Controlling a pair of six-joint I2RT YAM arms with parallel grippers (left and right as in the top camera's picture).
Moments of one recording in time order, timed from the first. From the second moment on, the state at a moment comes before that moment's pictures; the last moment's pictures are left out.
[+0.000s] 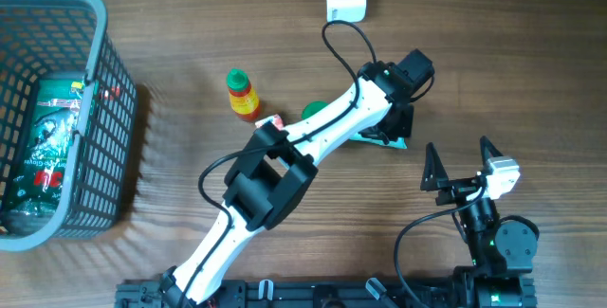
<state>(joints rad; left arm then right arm) -0.85 2.39 2.02 -1.01 0.16 -0.64 -0.02 0.02 0.01 0.01 -0.17 0.12</state>
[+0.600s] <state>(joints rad) -0.85 2.37 2.05 -1.02 0.15 -0.61 -0.02 0.02 0.01 0.01 -0.17 0.12</state>
